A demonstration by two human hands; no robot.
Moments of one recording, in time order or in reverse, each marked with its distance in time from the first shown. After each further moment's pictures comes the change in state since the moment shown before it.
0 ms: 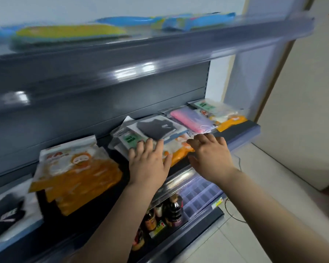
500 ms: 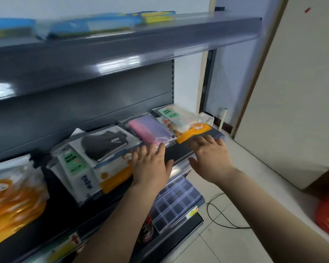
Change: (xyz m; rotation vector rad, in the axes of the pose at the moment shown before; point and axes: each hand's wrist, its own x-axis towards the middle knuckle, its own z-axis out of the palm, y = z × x) left_hand 0.080 0.153 0.044 0.032 -0.110 0.052; right_hand 0.018 0.170 0.009 -0.012 -0.084 0.019
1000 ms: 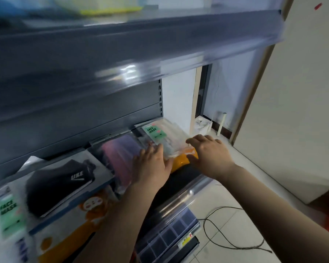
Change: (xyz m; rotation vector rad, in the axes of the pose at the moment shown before) left_hand 0.148 0.040 0.037 -0.151 -0.068 -0.034; right_hand 0.124 0.099 0.033 0.104 -0.063 0.020
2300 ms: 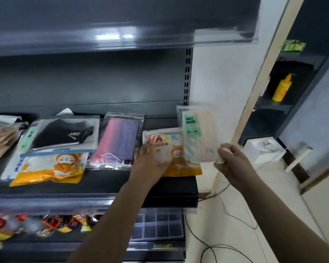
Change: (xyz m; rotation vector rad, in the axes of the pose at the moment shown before) left_hand 0.047 0.084 0.055 -0.353 0.150 -0.666; right_hand 0.112 0.166 0.056 1.830 -0.458 0.244
